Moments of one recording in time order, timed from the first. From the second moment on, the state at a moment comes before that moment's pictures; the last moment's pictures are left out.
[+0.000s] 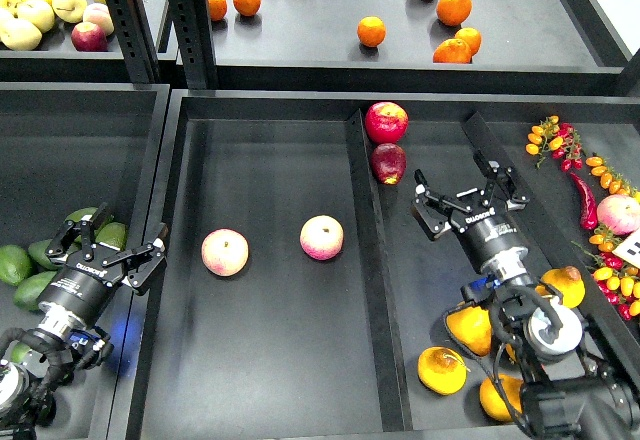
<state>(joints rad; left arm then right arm) 0.02 0.00 -1.57 -0.95 -0.29 -0.49 0.49 0.13 0.02 1.40 1.08 0.12 0.38 -0.18</state>
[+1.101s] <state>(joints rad) 0.09 0.00 -1.55 -1.06 -0.29 -0.49 0.49 -0.15 0.01 1.30 1.31 0.34 0.35 -0.19</state>
